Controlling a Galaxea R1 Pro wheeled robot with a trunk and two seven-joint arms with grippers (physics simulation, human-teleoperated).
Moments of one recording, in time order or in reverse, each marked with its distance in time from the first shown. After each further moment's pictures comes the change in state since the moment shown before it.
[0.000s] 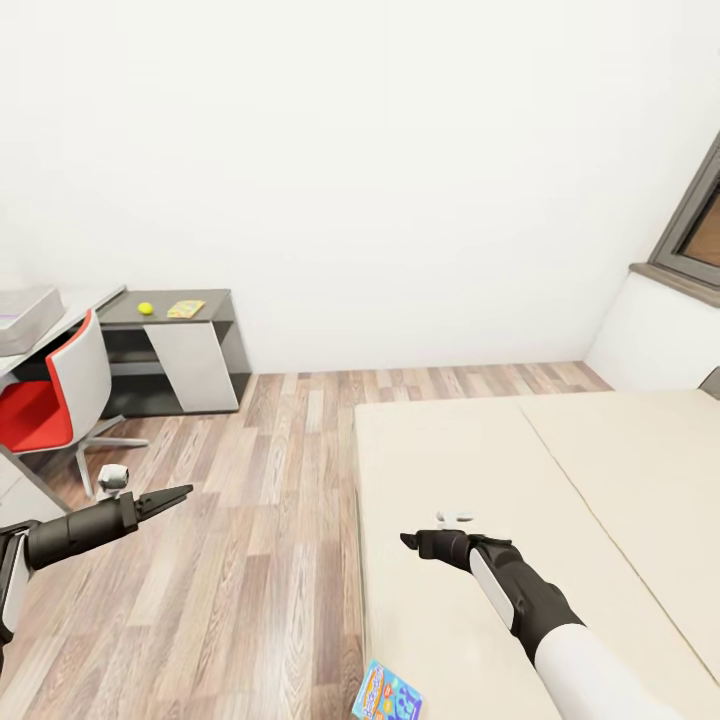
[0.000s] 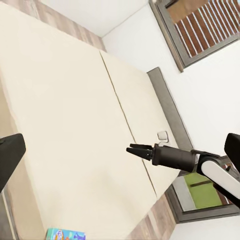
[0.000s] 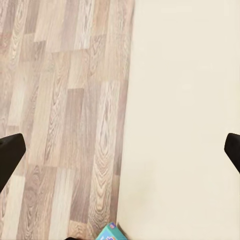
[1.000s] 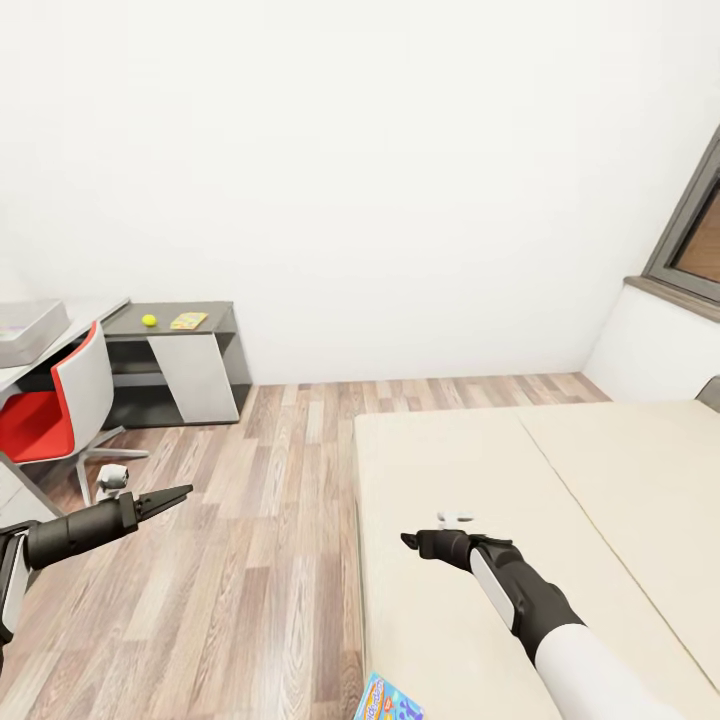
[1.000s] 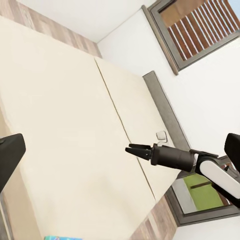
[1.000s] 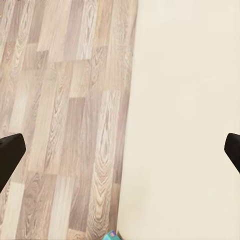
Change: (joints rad) left arm 0.000 0.001 0.001 0.002 0.001 0.000 -0.006; right arm 0.000 -0.001 0.000 0.000 0.001 -0.001 0.000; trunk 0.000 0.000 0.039
